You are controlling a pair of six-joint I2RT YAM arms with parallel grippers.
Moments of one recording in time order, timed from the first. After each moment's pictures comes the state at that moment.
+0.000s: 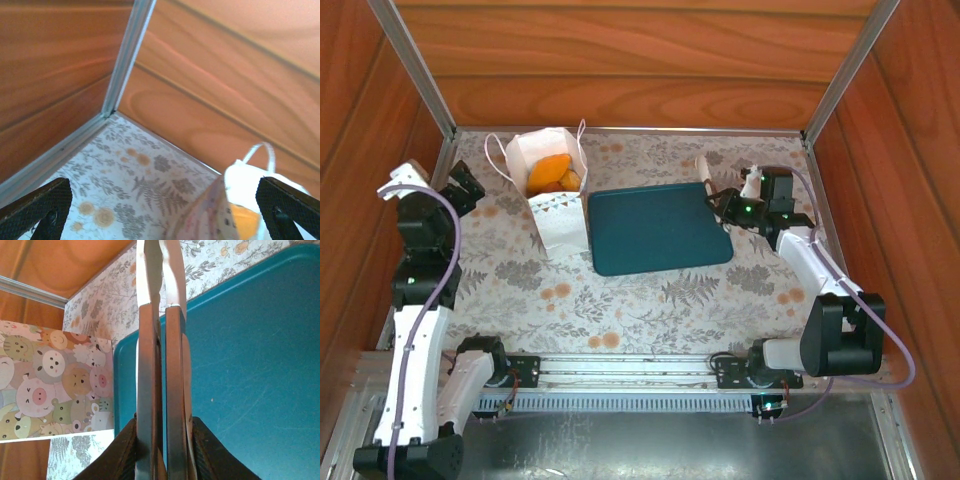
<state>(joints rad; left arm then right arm) 0.02 0.73 0.93 -0.37 -0.21 -0.51 0.11 1.34 0.90 -0.28 -0.58 0.52</state>
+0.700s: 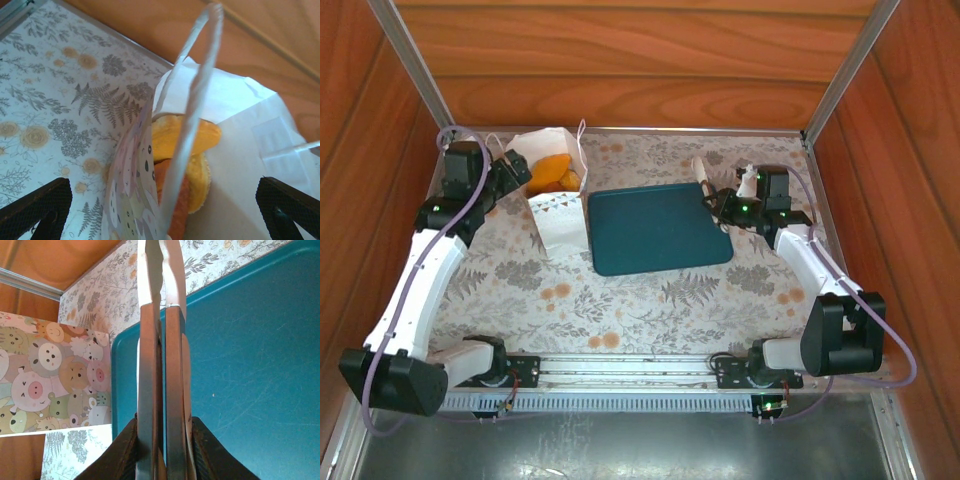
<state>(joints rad) -0.16 1.16 1.18 -0.60 -0.08 -0.63 0.13 1.34 0.93 -0.31 -0.56 0.51</state>
